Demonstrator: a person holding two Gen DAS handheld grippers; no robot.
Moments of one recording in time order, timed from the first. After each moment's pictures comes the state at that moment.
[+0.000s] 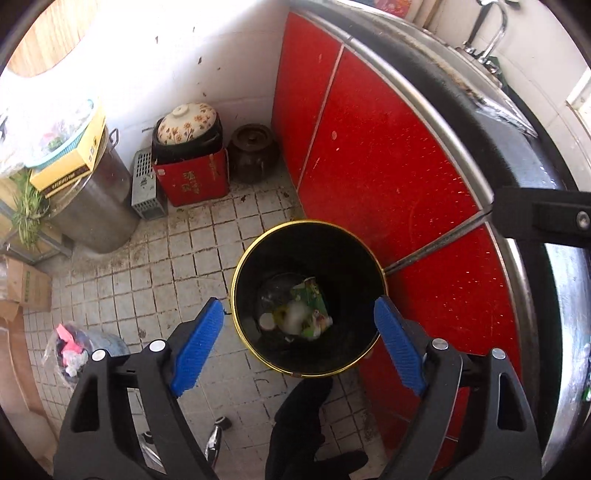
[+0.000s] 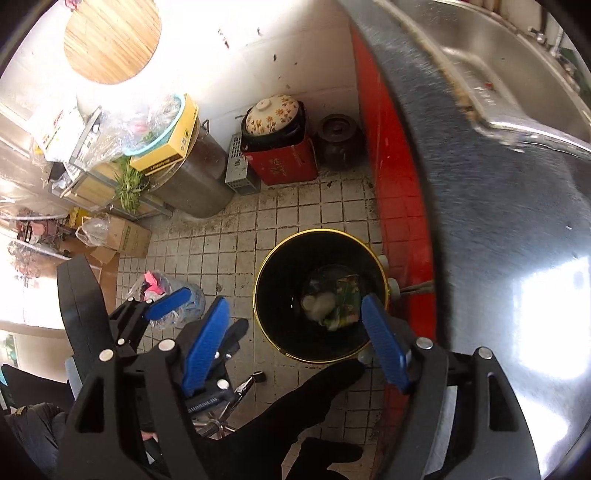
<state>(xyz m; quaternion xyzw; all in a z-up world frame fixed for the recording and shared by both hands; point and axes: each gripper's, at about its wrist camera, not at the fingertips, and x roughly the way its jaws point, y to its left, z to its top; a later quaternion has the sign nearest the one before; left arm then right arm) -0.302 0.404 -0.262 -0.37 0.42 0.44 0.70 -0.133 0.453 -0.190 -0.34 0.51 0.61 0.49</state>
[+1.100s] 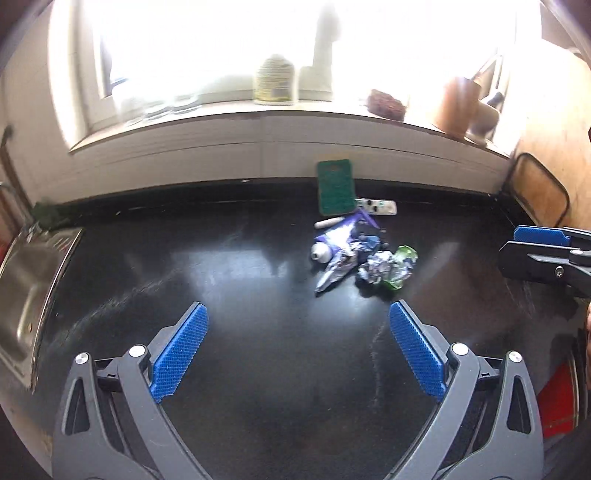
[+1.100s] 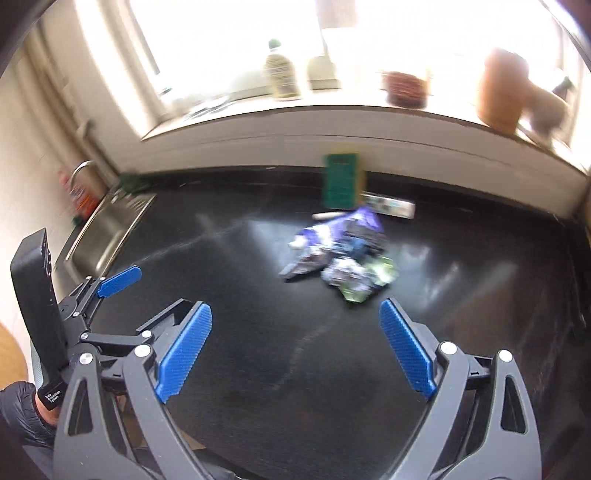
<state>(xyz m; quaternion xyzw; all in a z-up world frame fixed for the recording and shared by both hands) 0.051 0.047 -0.061 0.00 0.40 -0.07 0.92 0.111 -0.112 -0.019 0.03 0.48 0.19 0.86</state>
